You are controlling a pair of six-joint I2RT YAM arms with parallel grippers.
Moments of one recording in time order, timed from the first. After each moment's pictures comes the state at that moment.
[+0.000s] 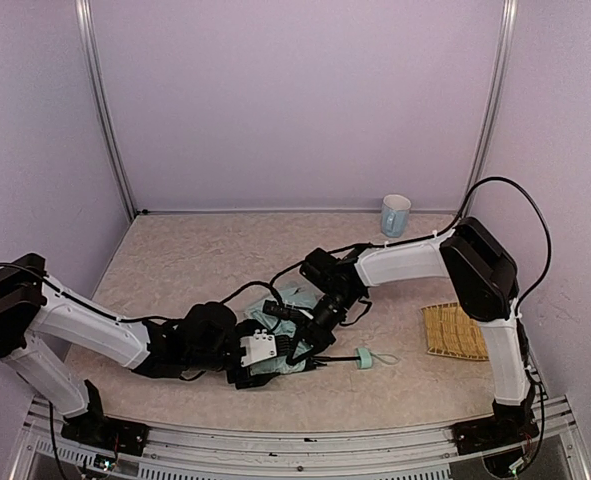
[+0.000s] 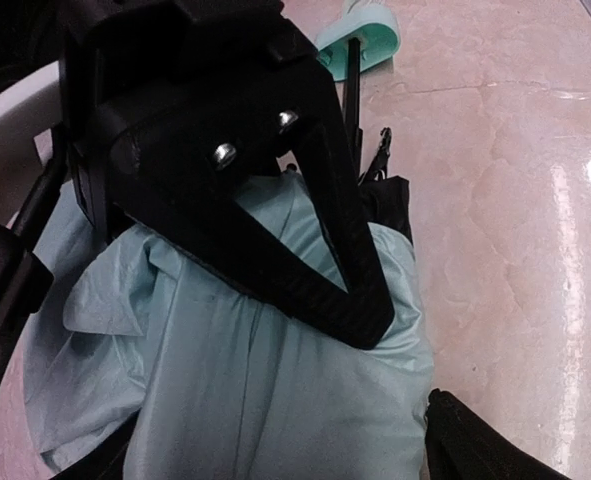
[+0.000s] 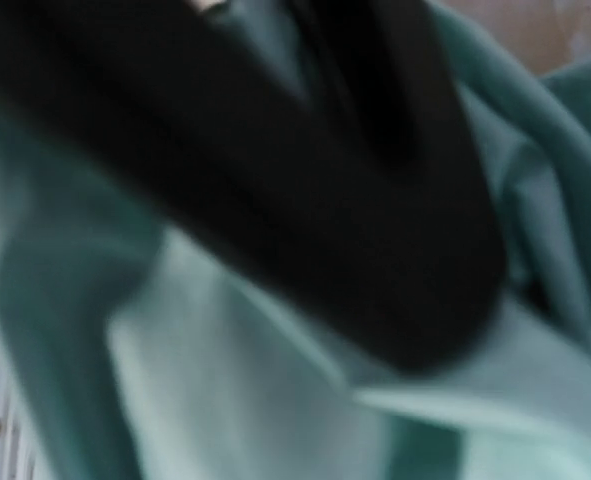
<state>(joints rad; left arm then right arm) -1.08 1.52 0.54 0.37 -0.04 0.55 0.85 2.21 1.53 -0.69 -0.93 -0.51</state>
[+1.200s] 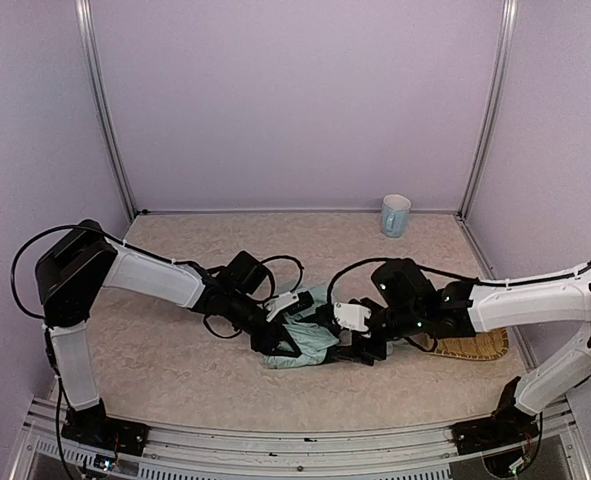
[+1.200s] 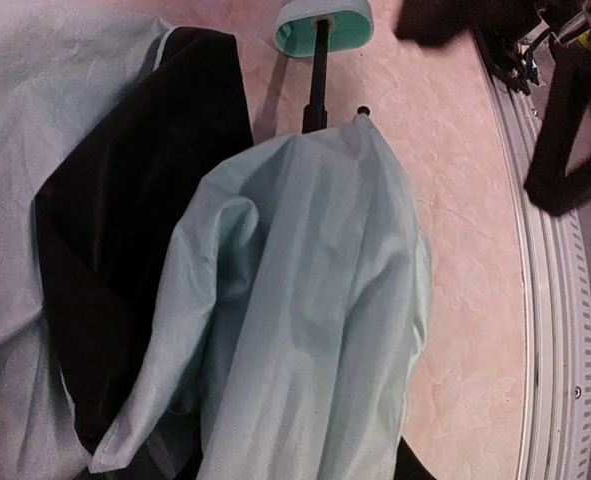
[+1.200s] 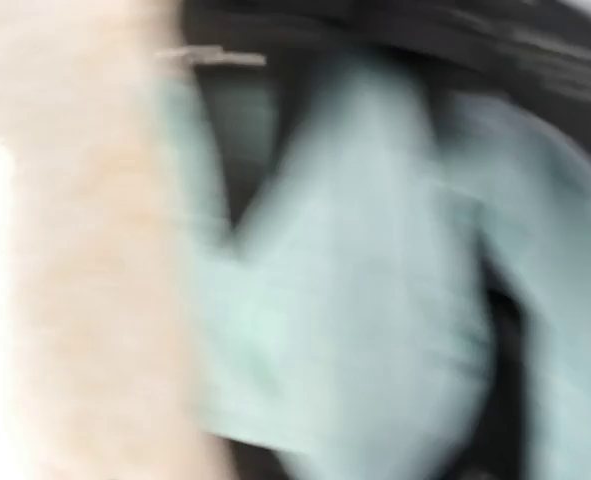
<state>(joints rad) -0.82 1.93 1.06 -0.11 0.68 0.23 0.92 1.42 0.79 -0.13 -0.20 -0.51</state>
